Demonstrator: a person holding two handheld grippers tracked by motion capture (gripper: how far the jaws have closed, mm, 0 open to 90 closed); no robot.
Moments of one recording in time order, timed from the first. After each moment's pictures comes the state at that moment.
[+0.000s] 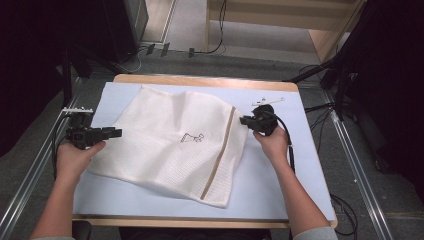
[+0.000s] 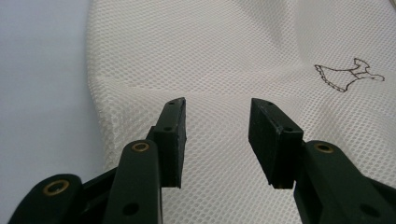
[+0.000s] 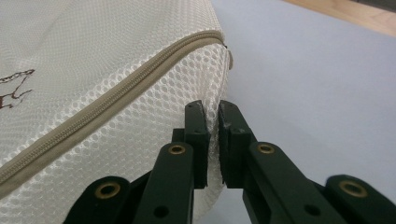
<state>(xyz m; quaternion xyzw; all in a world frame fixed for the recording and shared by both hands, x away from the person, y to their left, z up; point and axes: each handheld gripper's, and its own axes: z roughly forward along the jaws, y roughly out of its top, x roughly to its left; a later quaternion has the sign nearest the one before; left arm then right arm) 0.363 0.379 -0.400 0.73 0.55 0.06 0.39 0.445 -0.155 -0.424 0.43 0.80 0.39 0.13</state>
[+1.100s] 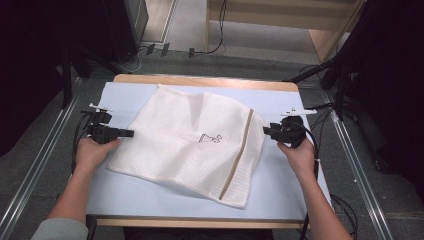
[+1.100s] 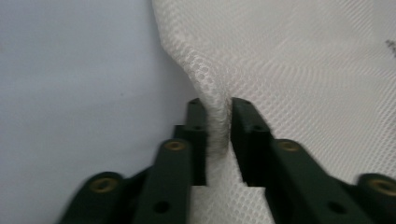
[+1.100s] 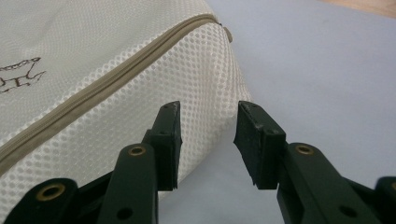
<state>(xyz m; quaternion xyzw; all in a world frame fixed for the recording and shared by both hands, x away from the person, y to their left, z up) 0.408 0.361 -0.443 0.75 0.57 0.00 0.34 0.407 -0.227 -0.427 0.47 0.78 0.39 0.15</state>
